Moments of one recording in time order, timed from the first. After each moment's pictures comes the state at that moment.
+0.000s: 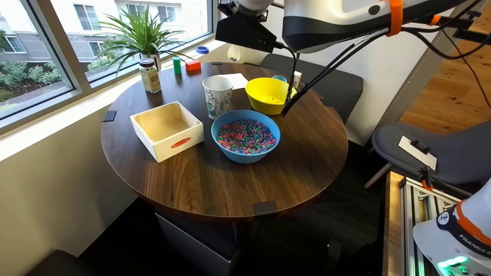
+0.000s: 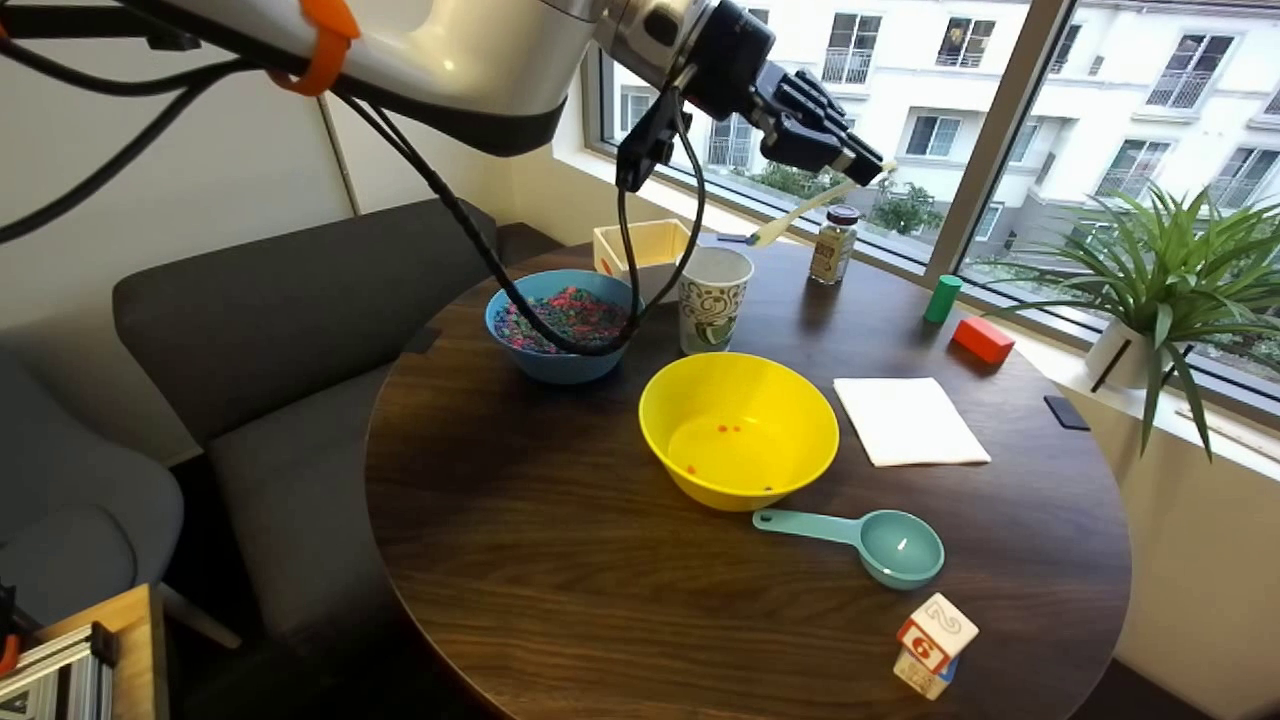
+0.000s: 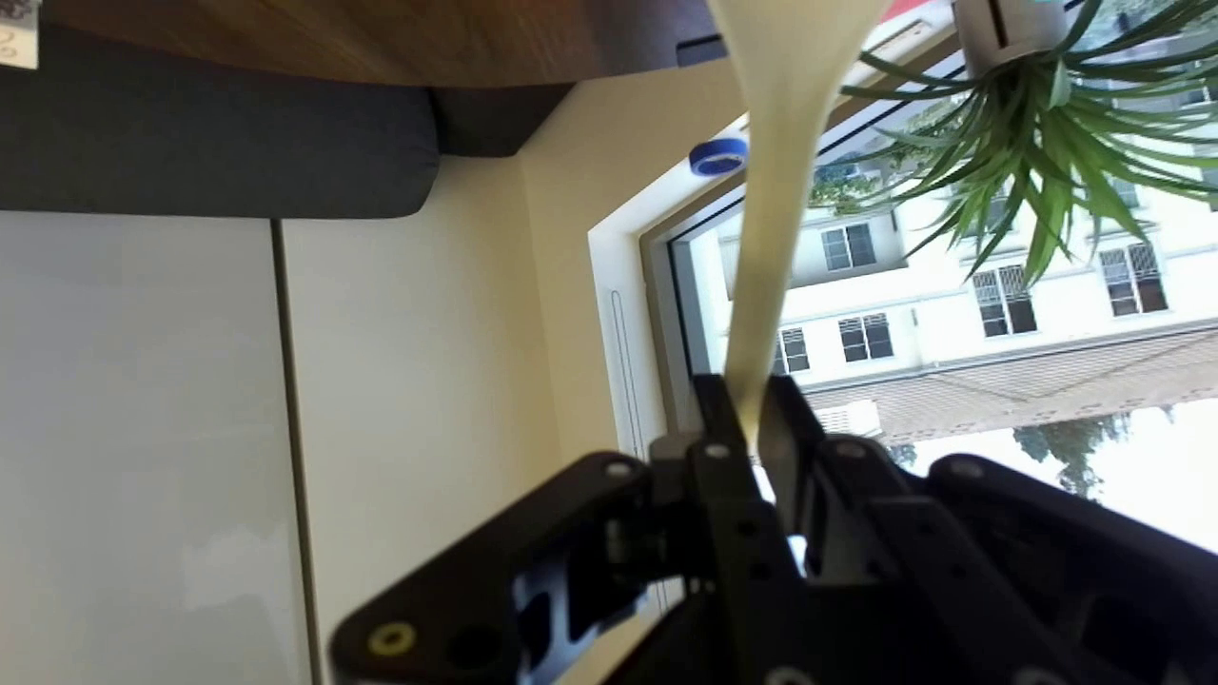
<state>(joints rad) 0.10 0.27 0.07 -1.60 -1.25 2.17 1.82</state>
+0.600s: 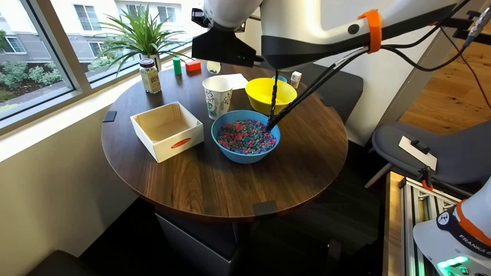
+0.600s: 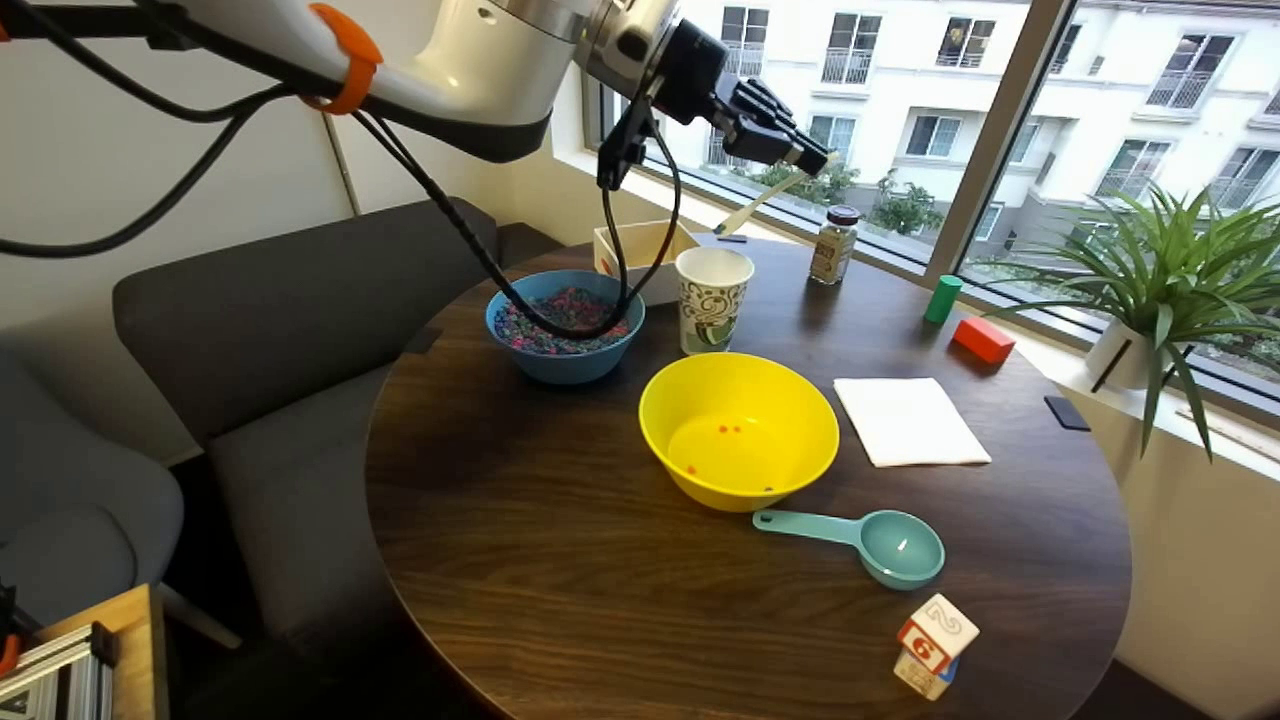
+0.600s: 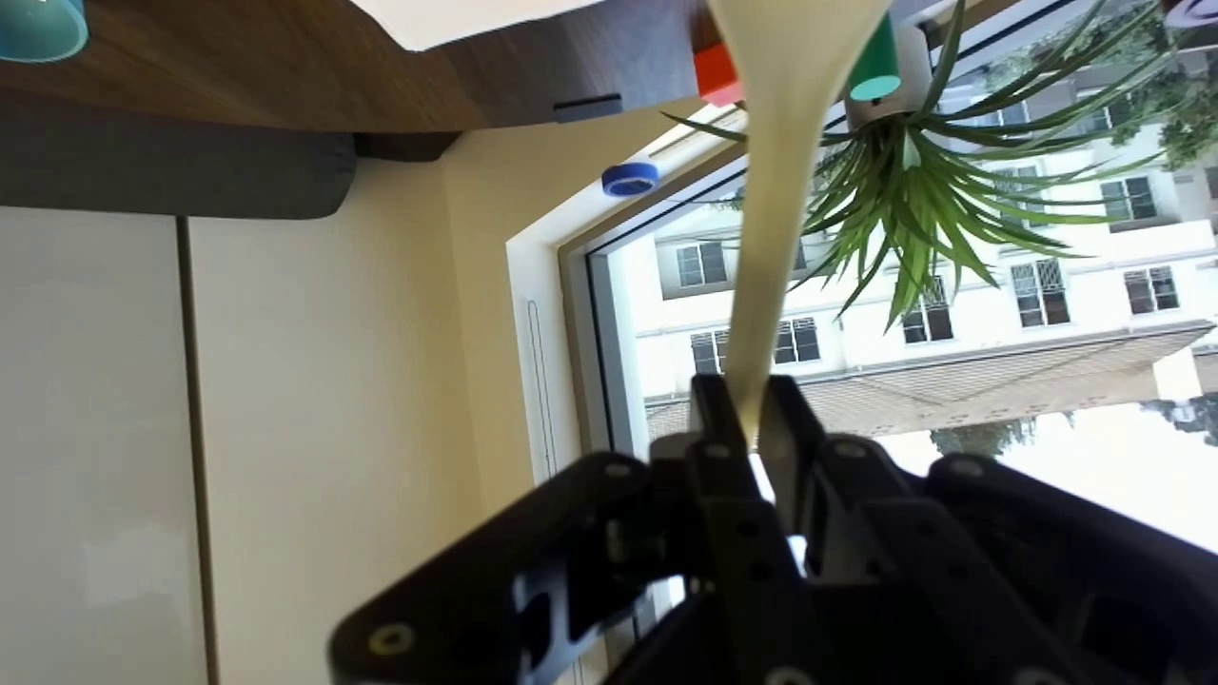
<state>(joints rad) 0.18 0.37 0.08 -1.51 -1.29 2.16 1.82</state>
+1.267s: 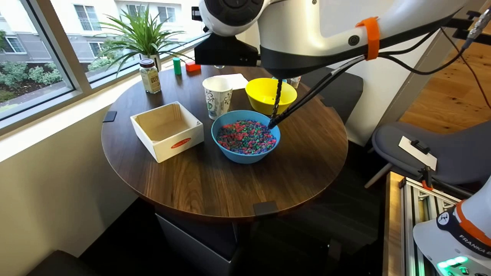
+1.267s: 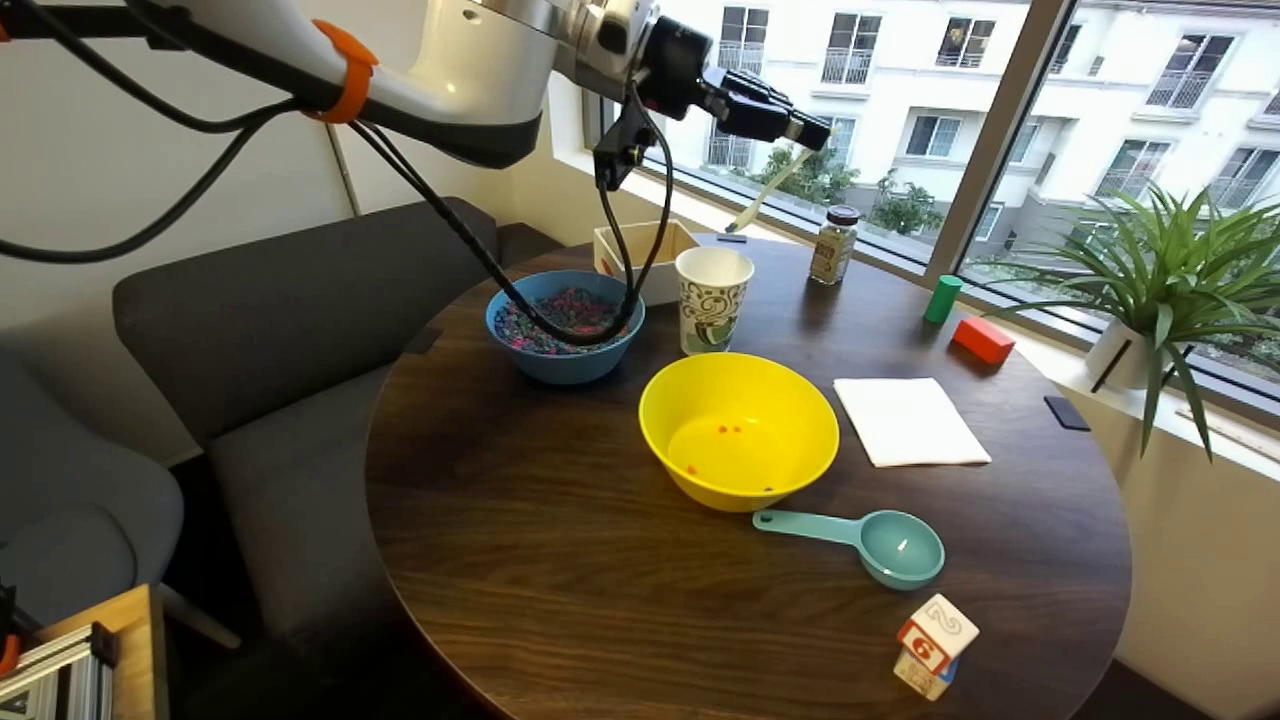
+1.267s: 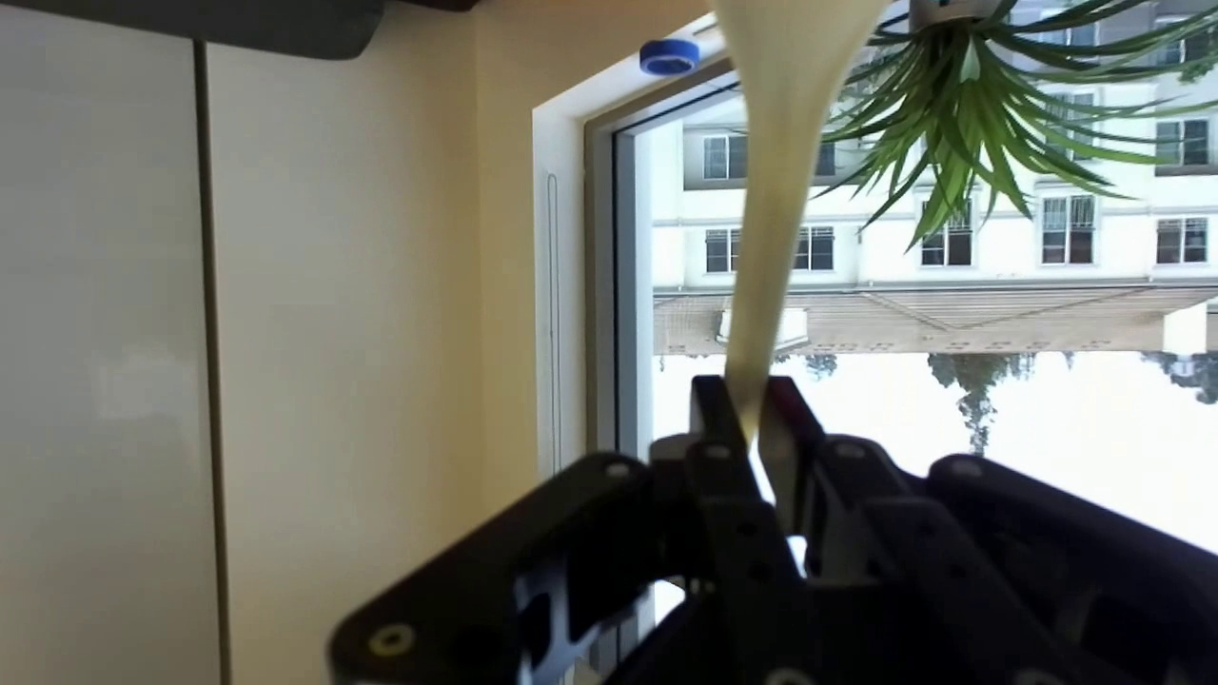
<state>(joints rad) 0.23 0.37 0.08 -1.52 -1.47 2.03 1.83</state>
